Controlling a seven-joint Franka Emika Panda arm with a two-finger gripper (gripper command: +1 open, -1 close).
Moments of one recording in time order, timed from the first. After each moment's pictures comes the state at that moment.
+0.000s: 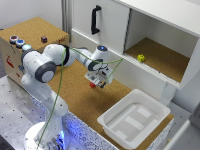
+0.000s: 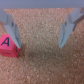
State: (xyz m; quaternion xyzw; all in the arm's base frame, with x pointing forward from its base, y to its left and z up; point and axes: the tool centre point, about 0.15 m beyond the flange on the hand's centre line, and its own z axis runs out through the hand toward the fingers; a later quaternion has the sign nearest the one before) arm 0.387 -0.054 0.243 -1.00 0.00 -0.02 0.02
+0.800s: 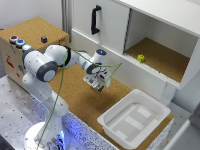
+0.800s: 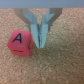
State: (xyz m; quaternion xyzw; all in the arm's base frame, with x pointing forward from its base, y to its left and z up) arm 0.399 -0.021 0.223 -1.00 -0.01 -0.03 0.04
